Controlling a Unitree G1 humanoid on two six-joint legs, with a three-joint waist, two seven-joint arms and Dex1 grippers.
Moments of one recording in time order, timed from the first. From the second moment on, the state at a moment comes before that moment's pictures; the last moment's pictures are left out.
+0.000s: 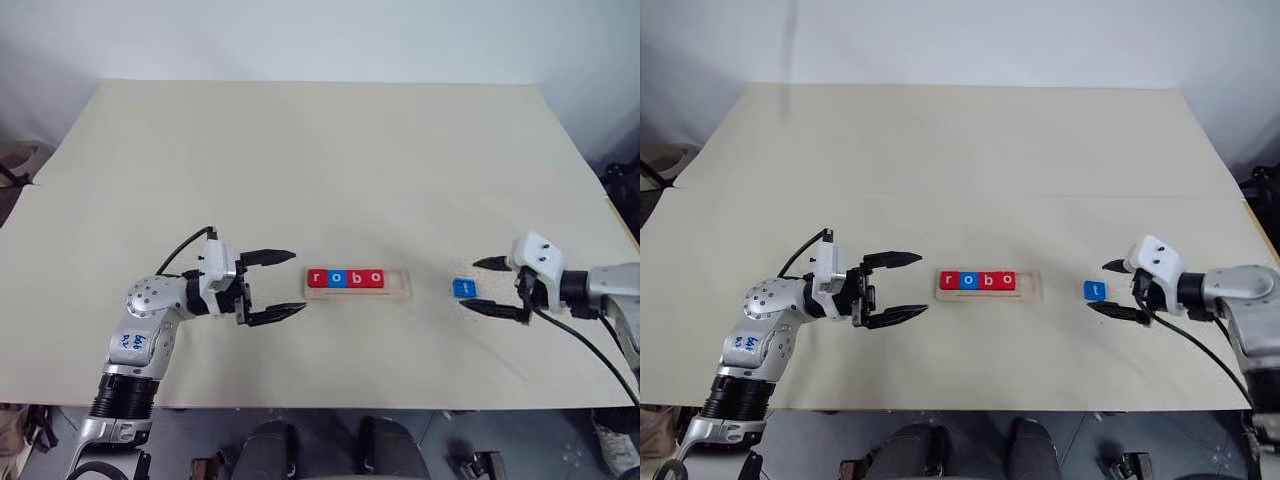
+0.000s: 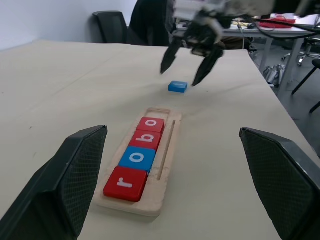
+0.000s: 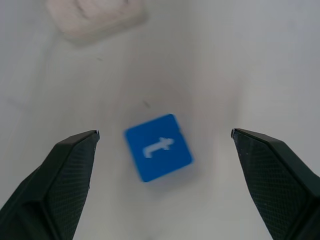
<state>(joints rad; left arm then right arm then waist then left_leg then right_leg) -0.34 0.50 0.01 0.01 -0.45 0.06 -1.17 -0.42 -0.95 0.00 0.34 0.19 0.13 1.24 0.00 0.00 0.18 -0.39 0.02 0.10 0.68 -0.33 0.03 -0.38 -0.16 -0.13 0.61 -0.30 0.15</state>
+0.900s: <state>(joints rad) -0.30 0.50 0.02 -0.04 -0.45 0.06 -1.10 -0.71 -0.76 0.23 0.22 0.17 0.28 1.43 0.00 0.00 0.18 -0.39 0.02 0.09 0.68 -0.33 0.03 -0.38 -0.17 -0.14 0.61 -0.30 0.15</state>
